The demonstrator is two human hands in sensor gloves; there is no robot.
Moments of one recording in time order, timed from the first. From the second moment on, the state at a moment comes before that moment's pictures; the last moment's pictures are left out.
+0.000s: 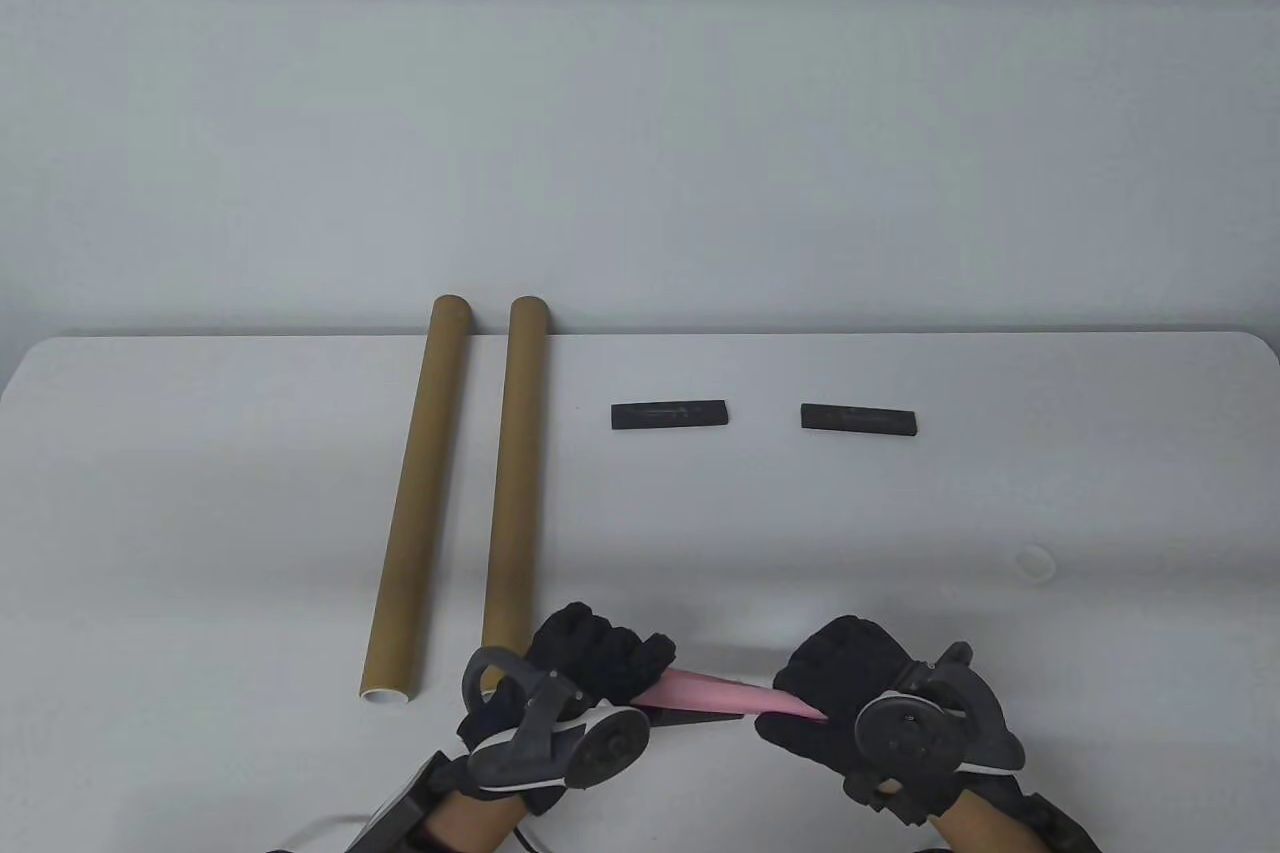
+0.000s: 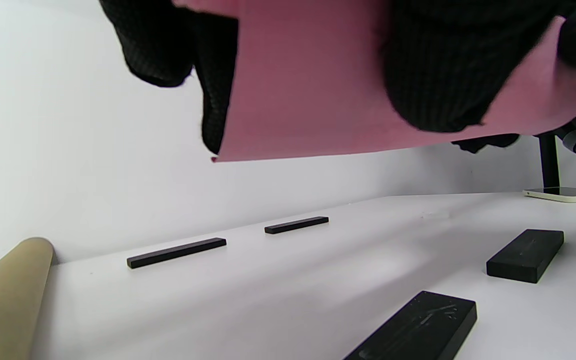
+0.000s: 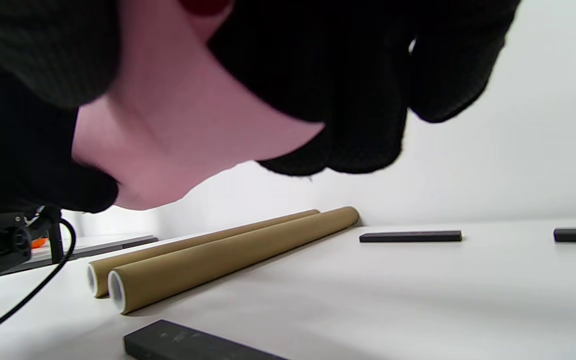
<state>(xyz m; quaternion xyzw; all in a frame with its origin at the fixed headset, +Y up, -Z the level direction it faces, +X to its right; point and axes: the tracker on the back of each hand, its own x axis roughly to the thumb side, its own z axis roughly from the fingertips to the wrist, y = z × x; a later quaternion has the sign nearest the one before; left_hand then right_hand) -0.082 -0.678 -0.269 0.14 -0.32 -0.02 0.94 0.176 -0.679 -0.273 0.34 -0.13 0.92 0.15</state>
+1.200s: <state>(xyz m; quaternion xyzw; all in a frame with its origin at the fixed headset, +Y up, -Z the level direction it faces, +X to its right) -0.088 -0.679 -0.277 0.12 -0.33 0.00 0.94 0.181 -0.681 -0.277 0.36 -0.11 0.91 0.17</state>
